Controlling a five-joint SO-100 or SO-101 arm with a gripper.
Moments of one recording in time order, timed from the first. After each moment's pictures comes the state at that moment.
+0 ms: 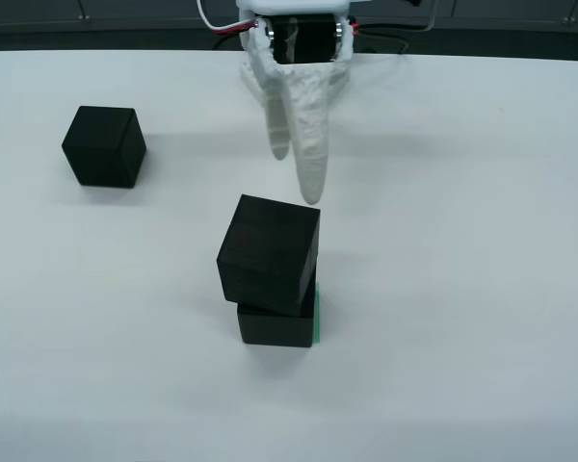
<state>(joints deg) -1.5 111.3 92.4 90.3 -19.2</state>
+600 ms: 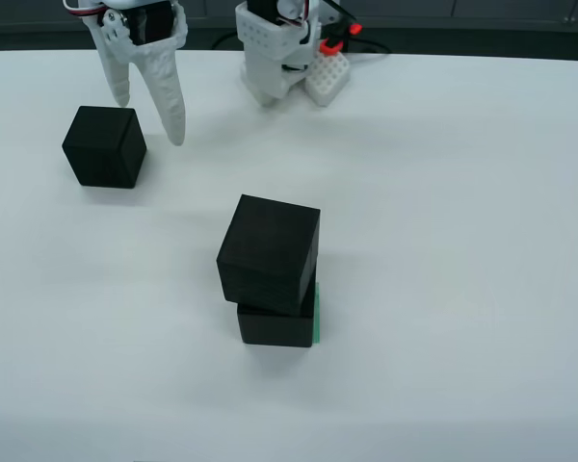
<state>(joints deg) 39.7 116.6 107.2 90.1 -90.7</state>
